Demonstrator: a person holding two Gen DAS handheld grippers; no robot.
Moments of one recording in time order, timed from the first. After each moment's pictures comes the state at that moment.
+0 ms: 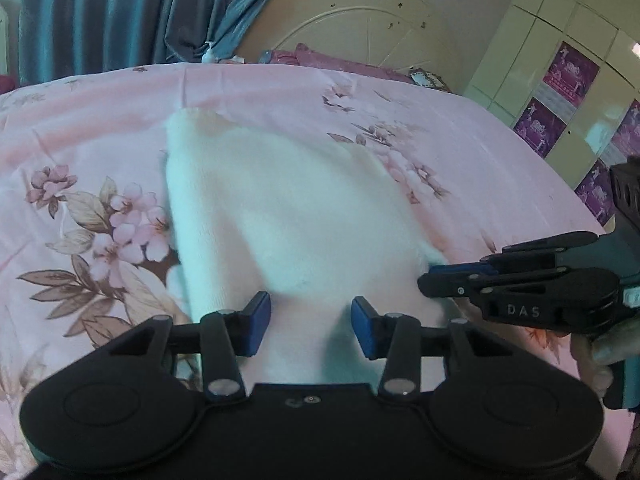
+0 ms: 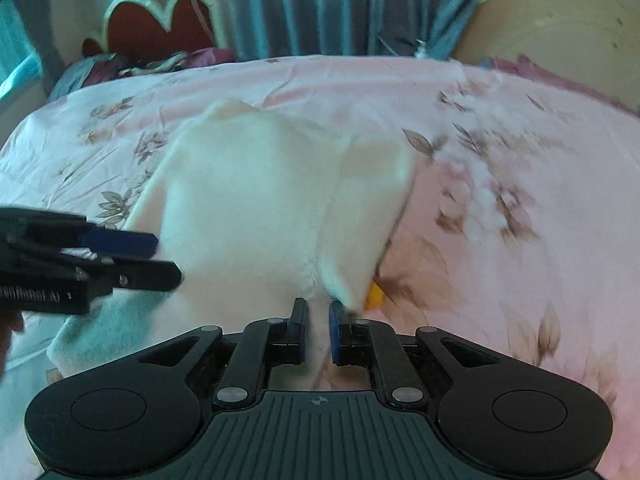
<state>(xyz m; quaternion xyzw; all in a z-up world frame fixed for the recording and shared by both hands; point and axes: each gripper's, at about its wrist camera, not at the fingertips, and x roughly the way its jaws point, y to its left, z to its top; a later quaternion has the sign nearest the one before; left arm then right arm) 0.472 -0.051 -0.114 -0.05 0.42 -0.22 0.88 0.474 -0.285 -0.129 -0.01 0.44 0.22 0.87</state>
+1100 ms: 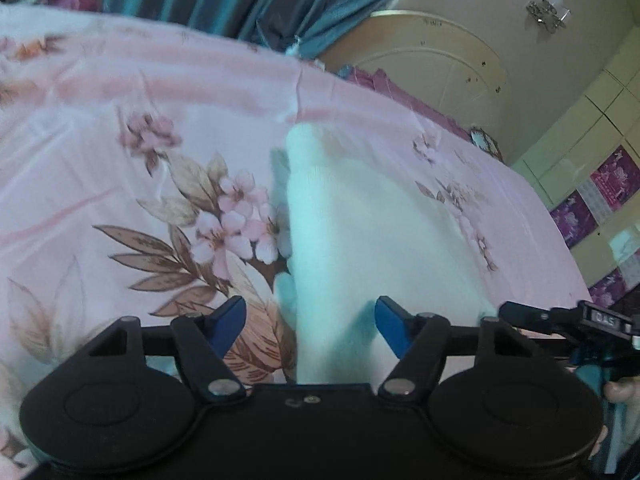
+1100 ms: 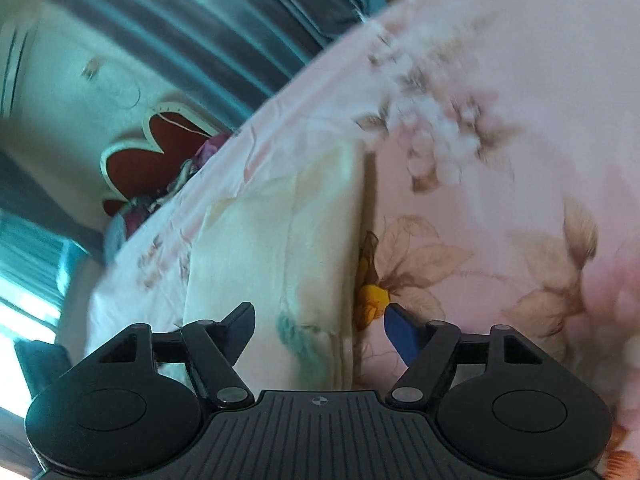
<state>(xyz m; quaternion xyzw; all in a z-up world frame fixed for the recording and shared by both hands) 0.495 0.020 -0.123 -0.19 0.44 -0.14 0.86 0.518 -0.354 -0.141 0.34 0.47 0.24 0.78</state>
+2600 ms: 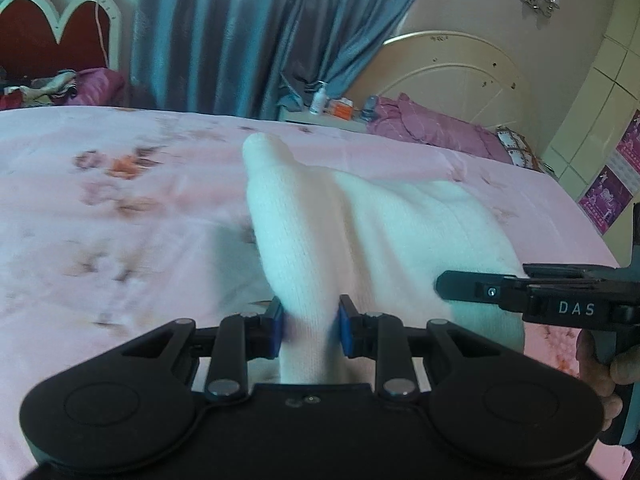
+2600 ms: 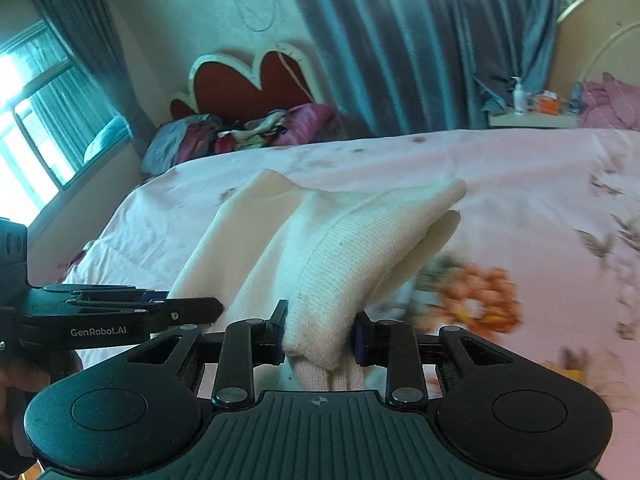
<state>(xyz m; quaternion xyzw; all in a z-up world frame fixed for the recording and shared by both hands) 0.454 0.095 -0.027 -0.08 0.41 -0.08 0.91 0.476 -0.141 -0.036 0.09 0.37 0.36 0.85</state>
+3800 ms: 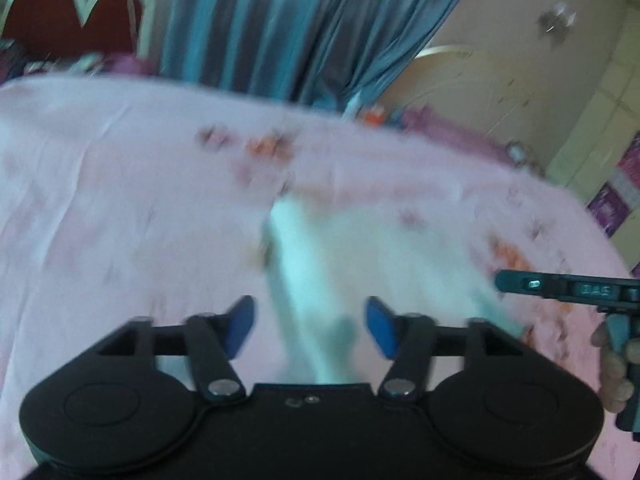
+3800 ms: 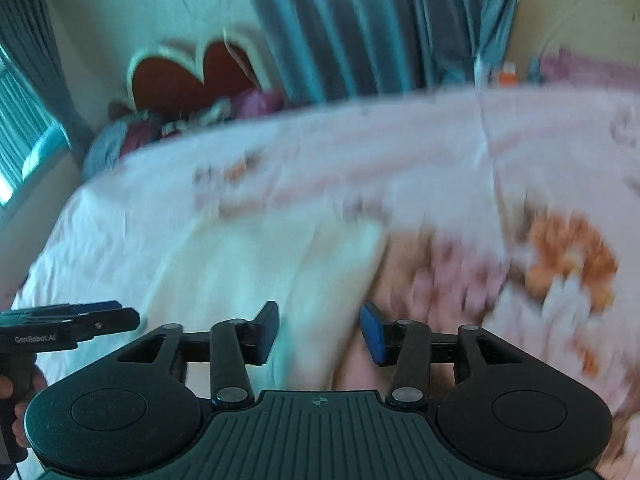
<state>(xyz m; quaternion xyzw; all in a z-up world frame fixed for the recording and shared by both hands) 0.468 0.273 -0.071 -0.11 0.39 -0.11 0.91 0.488 -0.023 -0.078 0.10 0.38 0.26 0.88</state>
